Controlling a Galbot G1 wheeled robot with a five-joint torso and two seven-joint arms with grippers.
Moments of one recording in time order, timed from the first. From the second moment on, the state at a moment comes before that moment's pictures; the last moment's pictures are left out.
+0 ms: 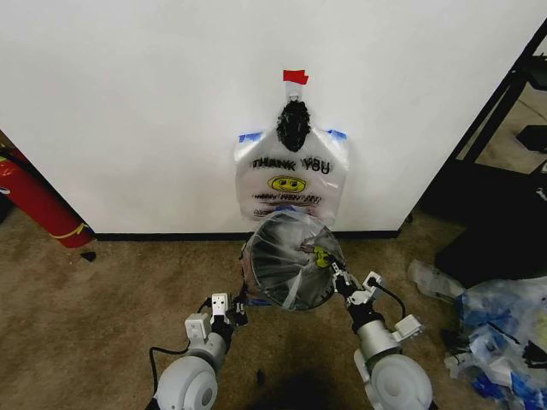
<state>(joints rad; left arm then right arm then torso) 1.44 -1.21 -0.20 -2.03 -0.51 0.42 -0.28 -1.39 1.21 0.23 1.97 1.09 0.16 0.06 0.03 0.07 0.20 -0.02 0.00</state>
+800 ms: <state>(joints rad) 1.50 -1.15 -0.20 -2.08 -0.40 0.42 -0.11 -1.34 1.25 0.25 1.89 1.08 0.16 0.07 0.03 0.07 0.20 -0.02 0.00</state>
